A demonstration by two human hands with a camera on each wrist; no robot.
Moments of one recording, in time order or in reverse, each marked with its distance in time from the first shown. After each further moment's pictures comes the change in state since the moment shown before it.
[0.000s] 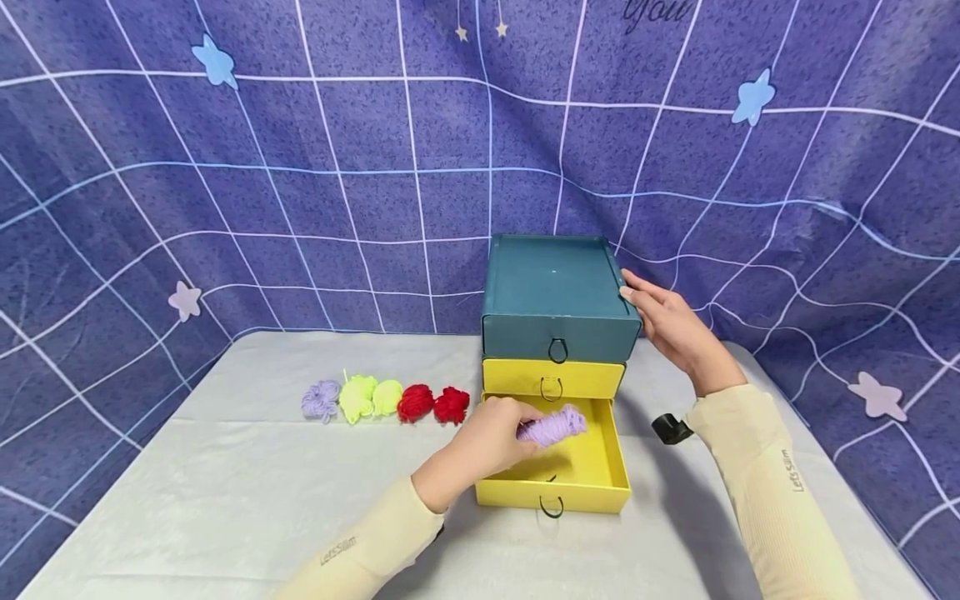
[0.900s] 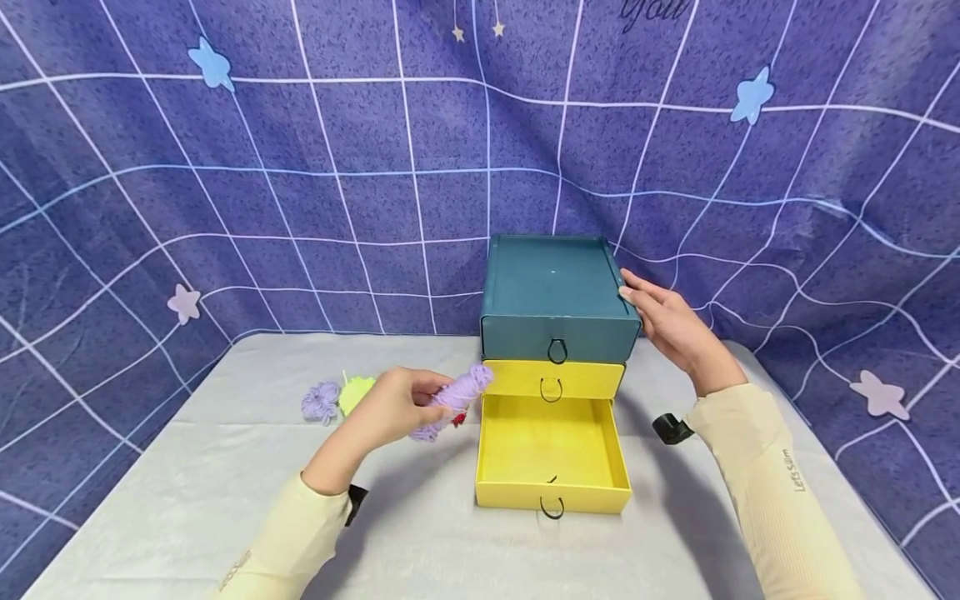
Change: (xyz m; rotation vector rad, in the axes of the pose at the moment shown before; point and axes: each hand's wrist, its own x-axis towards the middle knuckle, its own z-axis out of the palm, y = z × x) left_hand -0.042 -0.063 -0.081 -0.276 0.047 -0.208; right_hand 0.000 -0.002 0.000 0.018 -0.006 -0.004
